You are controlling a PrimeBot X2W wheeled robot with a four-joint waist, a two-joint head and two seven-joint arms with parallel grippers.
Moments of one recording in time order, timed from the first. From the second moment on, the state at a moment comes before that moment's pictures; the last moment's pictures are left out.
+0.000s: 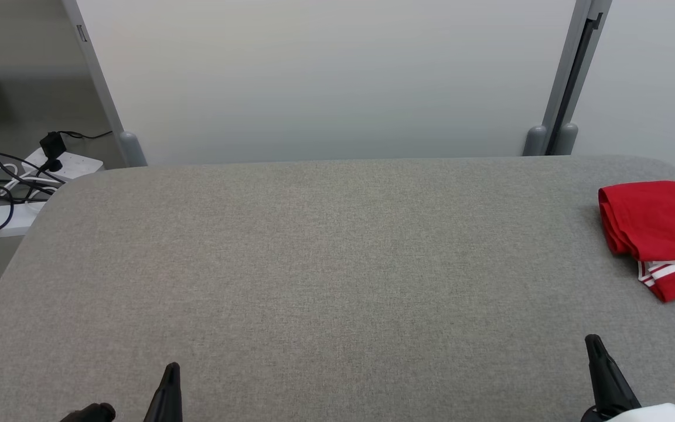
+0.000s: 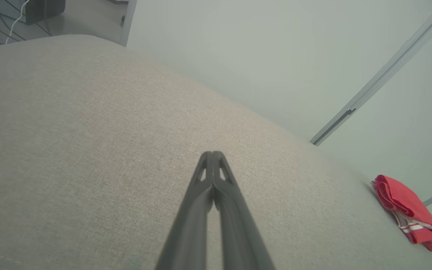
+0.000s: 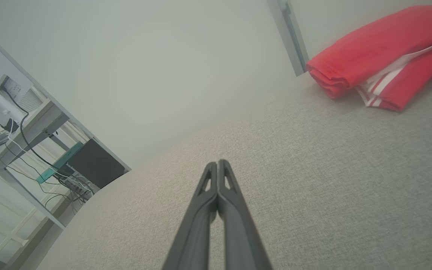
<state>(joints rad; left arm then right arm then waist) 0.14 0.04 -0.06 0.24 -0.61 0.00 -0.14 0.09 -0.10 0.04 0.21 0.69 0.13 -0.14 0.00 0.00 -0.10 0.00</state>
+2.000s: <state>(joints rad) 0.01 0.04 0.03 0.26 -1.28 -0.08 0.03 -0.02 -0.06 -0.07 0.25 1.31 0.13 0.03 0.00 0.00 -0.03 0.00</state>
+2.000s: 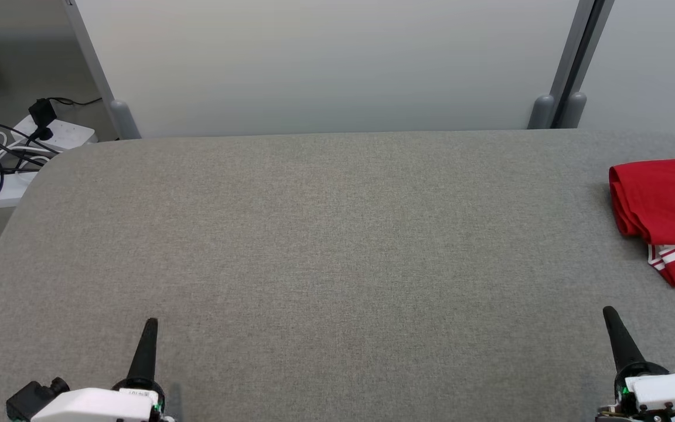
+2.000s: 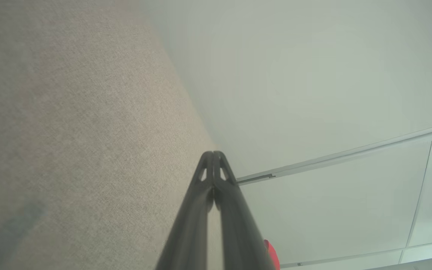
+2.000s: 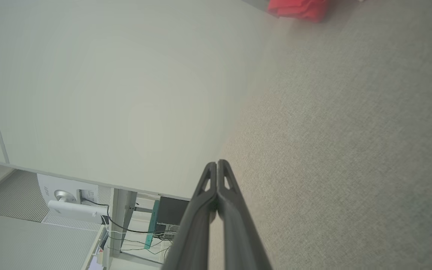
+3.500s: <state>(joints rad) -0.05 0.04 0.08 0.27 -1.60 -0.12 0.11 -0.06 -0.04 -0.13 0.27 1.60 0.13 0.11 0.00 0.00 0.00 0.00</state>
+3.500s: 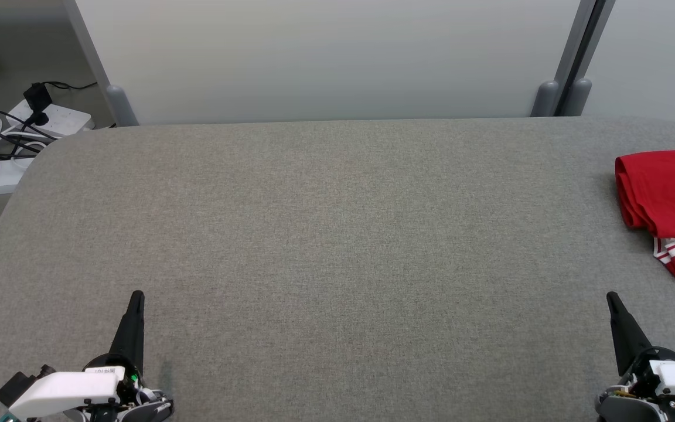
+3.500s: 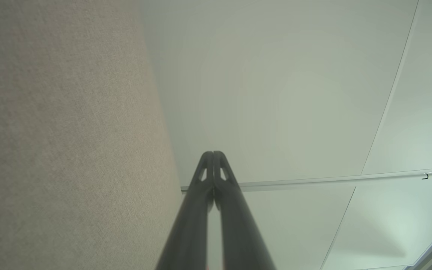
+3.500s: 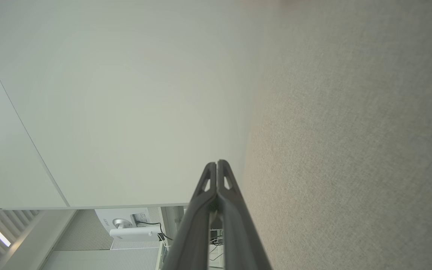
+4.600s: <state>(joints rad) -0.05 0.04 0.08 0.27 -1.60 -0.12 0.11 -0.06 -0.04 -0.13 0.27 1.60 0.13 0.11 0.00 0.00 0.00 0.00</state>
